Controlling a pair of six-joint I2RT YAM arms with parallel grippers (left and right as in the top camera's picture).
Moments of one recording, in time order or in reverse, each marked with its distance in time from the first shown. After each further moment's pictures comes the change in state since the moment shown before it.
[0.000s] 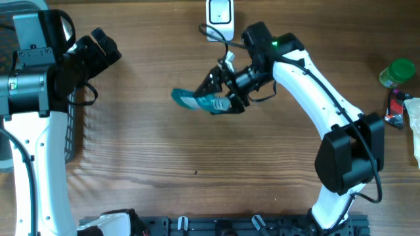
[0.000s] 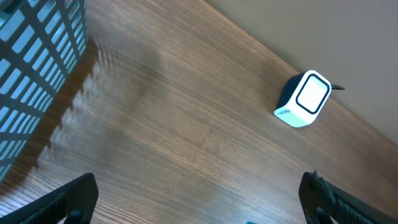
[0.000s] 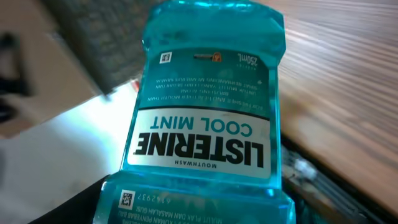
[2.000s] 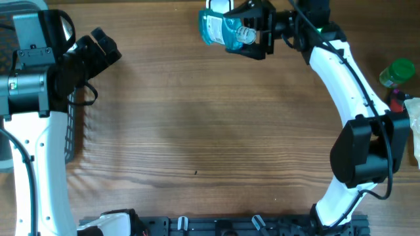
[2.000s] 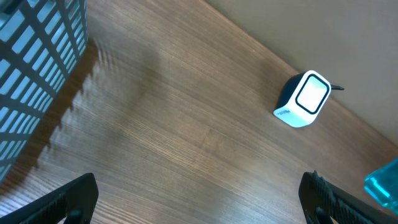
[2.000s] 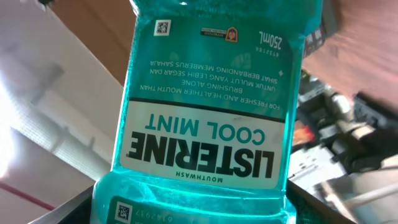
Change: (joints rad) left arm 0.000 0.000 0.000 0.000 0.000 0.000; right arm -0.239 -0.002 0.005 1.083 -0.376 1.185
